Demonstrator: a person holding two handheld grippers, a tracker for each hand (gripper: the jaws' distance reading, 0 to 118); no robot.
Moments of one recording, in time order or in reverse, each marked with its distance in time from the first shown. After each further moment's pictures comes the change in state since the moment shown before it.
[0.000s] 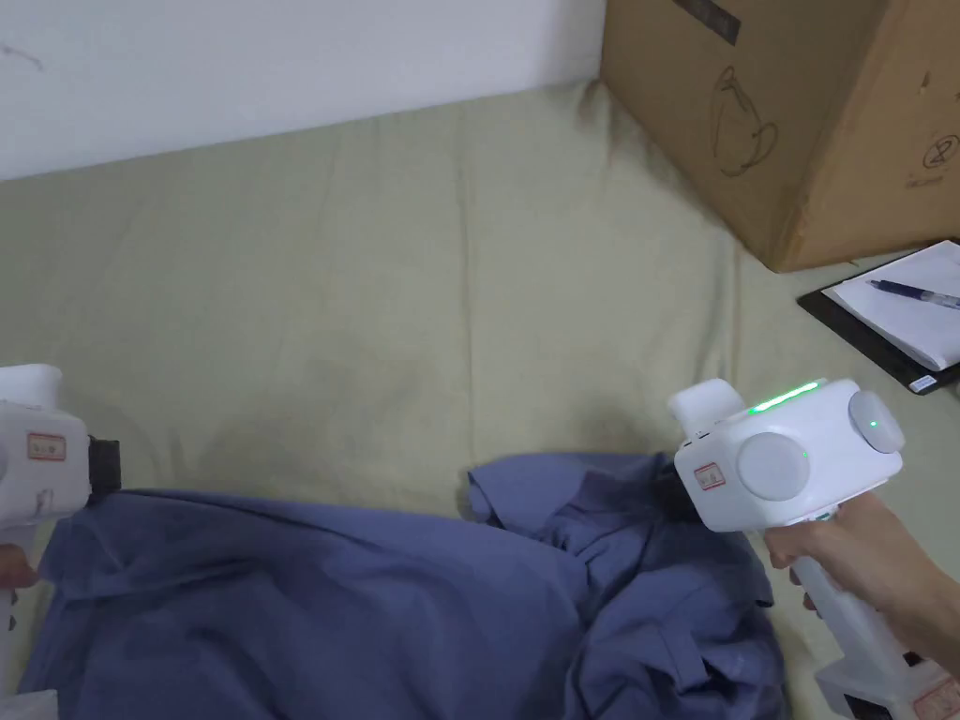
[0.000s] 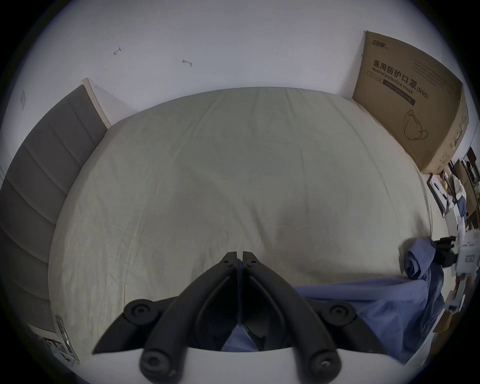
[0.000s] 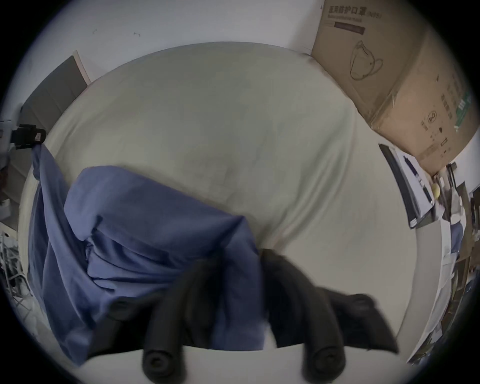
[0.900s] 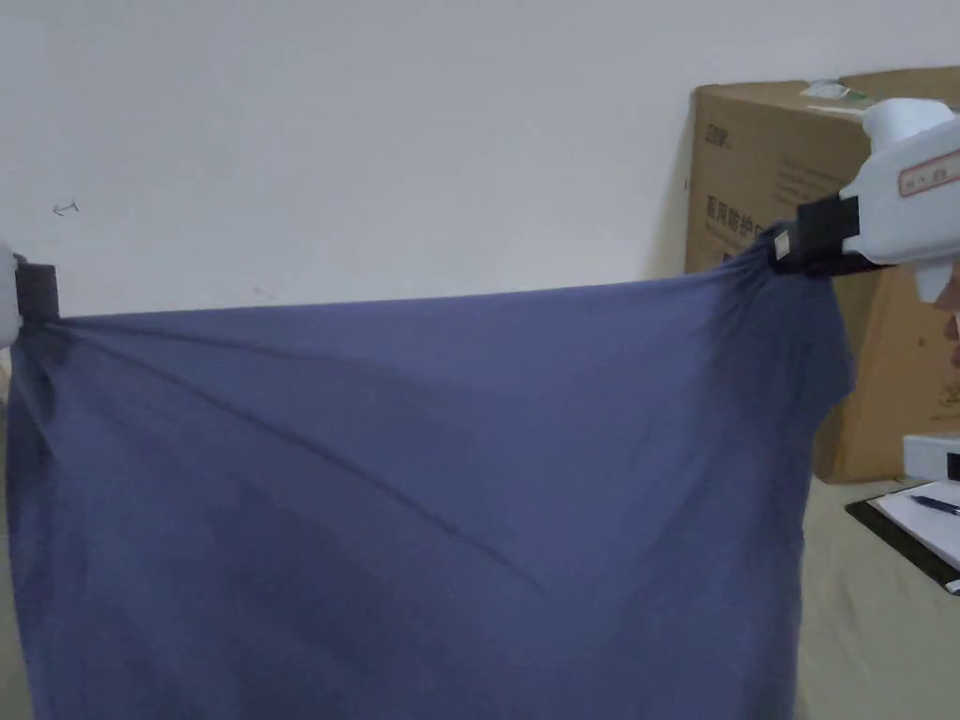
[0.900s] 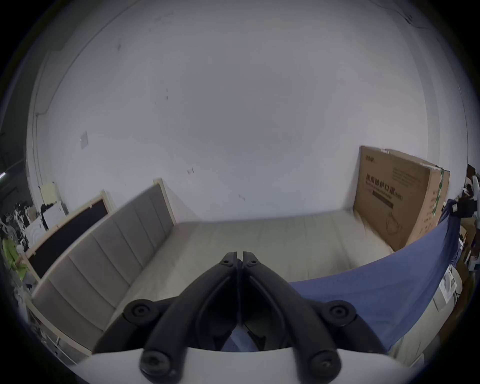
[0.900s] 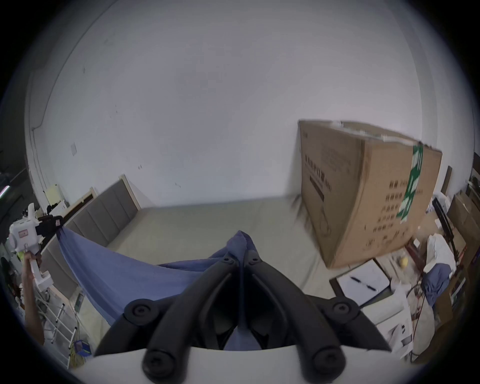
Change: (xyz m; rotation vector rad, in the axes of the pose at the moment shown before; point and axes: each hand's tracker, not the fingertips) left arm -0.070 0.047 0.371 0.624 0.166 0.050; right arm 0.048 0.110 0.371 0.696 0.162 -0.150
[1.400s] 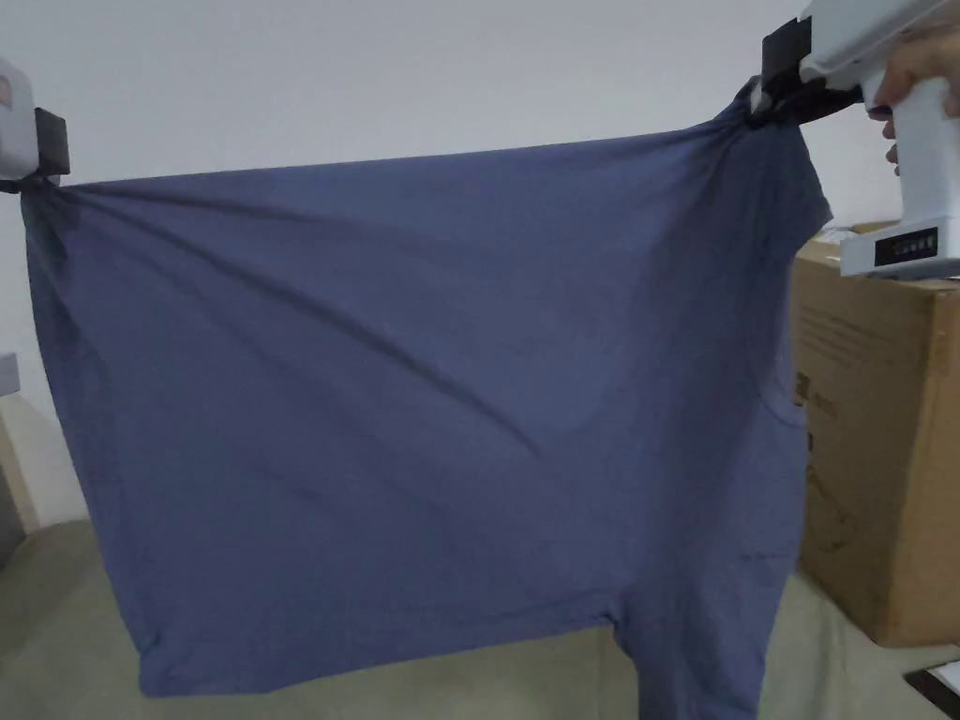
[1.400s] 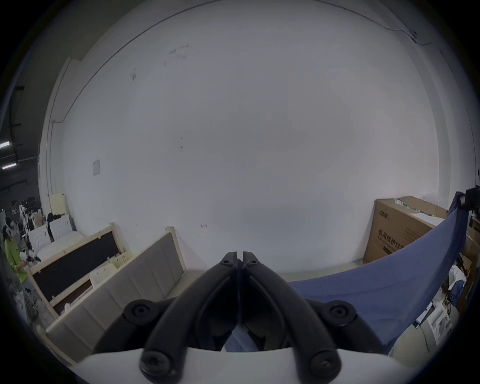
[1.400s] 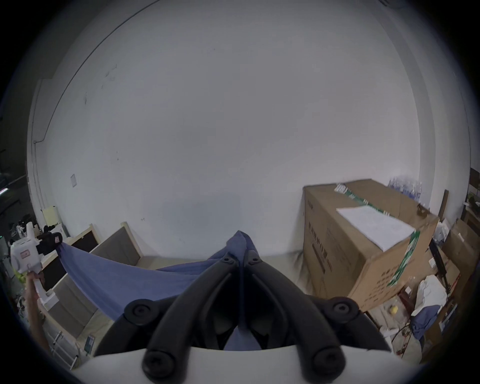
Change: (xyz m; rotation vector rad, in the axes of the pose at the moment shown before) left arm -0.018 0.184 -0.030 0.181 0.050 0.045; right arm -0.046 0.214 0.002 0.180 -0.039 -0.004
